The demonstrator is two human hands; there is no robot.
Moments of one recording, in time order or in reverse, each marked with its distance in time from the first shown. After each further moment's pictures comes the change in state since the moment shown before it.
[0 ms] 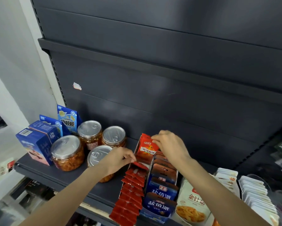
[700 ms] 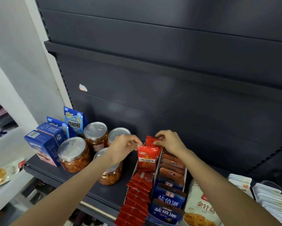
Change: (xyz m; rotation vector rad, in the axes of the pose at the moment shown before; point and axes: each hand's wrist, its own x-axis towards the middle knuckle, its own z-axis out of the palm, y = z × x) left_hand 0.022 0.014 -0.027 -0.114 0.178 0.008; right_hand 0.055 0.032 0.046 0.422 -0.192 0.269
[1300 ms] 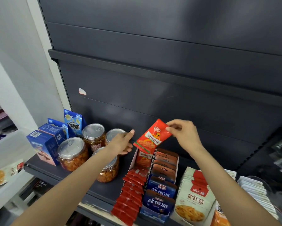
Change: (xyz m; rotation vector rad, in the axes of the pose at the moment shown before) left_hand -0.003 0.046 0.003 -0.366 0.074 -0.618; right_hand -0.076 -0.022 -0.069 0.334 0.339 -0.097
